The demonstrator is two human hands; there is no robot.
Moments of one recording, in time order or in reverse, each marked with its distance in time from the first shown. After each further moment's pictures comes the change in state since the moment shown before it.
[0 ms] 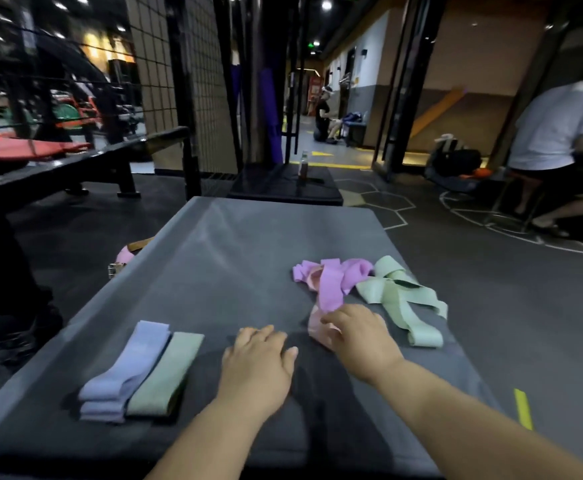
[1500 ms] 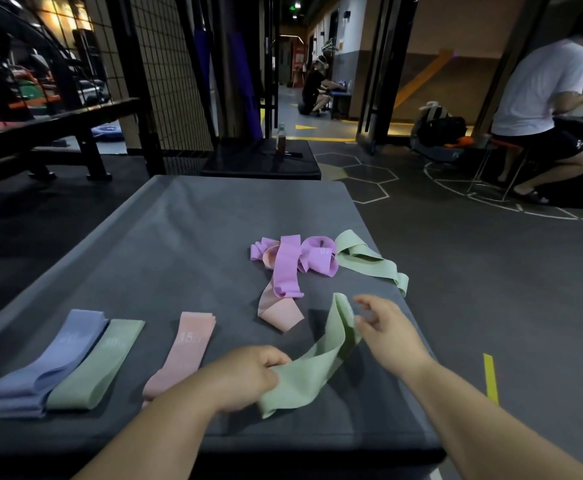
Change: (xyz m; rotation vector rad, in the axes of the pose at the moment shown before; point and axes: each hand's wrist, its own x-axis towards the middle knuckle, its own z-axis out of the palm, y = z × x) left_hand 0.000 0.060 0.015 -0.463 -0.578 -0.031; right_hand -0.057 0.116 -0.008 0.606 0.081 0.346
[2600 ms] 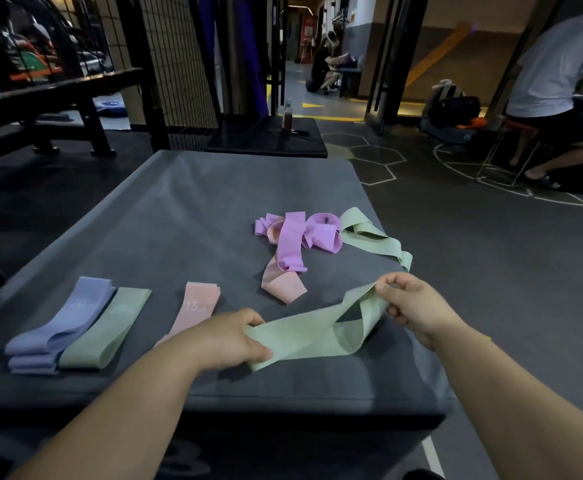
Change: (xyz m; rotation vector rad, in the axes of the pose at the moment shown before) left_hand -0.015 -0.011 -0.017 0.030 0.079 -0.139; right_hand 0.008 0.012 -0.025 0.566 -0.111 0.260
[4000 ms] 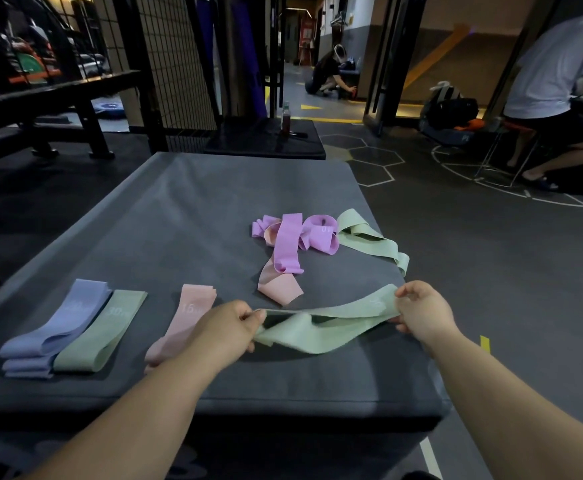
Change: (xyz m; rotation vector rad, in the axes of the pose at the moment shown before) left_hand 0.025 0.002 0.020 -0.106 0.368 0.008; right_hand 0.000 0.013 -0.008 -0.196 0.336 0.107
